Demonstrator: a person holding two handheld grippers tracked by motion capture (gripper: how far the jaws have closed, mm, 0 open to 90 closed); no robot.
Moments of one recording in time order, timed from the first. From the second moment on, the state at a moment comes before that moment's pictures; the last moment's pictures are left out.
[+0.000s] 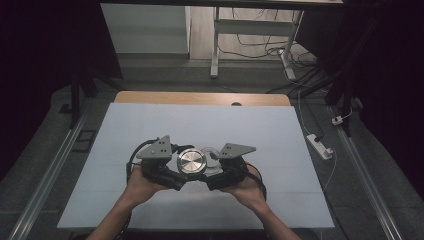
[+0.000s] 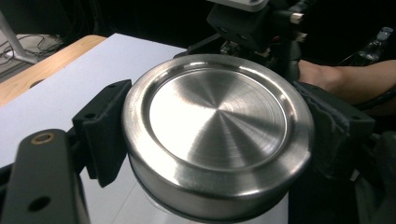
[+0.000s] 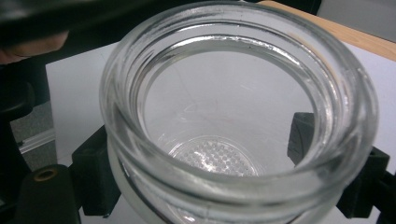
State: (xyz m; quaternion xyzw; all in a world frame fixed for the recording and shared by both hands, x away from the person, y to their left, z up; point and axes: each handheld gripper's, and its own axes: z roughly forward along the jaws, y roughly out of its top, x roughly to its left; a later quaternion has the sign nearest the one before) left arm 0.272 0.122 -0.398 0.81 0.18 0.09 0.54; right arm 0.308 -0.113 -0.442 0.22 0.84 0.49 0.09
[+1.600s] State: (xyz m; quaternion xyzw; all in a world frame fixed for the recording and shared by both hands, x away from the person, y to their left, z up) left arm 0.247 0.156 -0.447 0.81 0.22 0.08 0.54; right arm 0.330 -0.122 -0.444 0.24 0.83 0.49 0.12
